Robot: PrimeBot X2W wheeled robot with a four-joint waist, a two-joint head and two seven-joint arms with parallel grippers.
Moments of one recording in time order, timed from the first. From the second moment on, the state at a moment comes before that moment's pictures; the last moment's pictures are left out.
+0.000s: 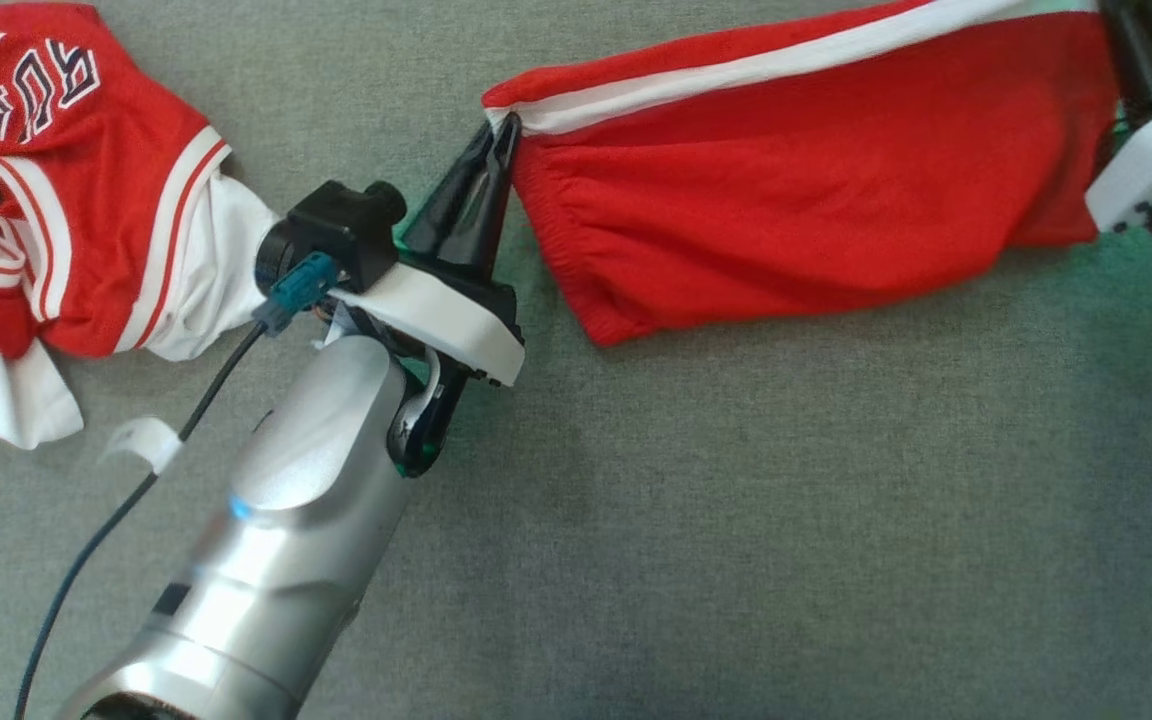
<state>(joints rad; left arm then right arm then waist) -0.75 0.06 -0.57 0.59 -0.52 -0.11 -0.18 -0.82 -0.52 0.43 0.56 0.55 0.12 0.02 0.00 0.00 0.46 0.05</state>
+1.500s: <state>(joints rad) -0.19 0.05 -0.33 0.16 -0.17 0.07 -0.26 -0.74 -0.69 0.56 0.85 0.80 0.12 -0.01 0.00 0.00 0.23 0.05</state>
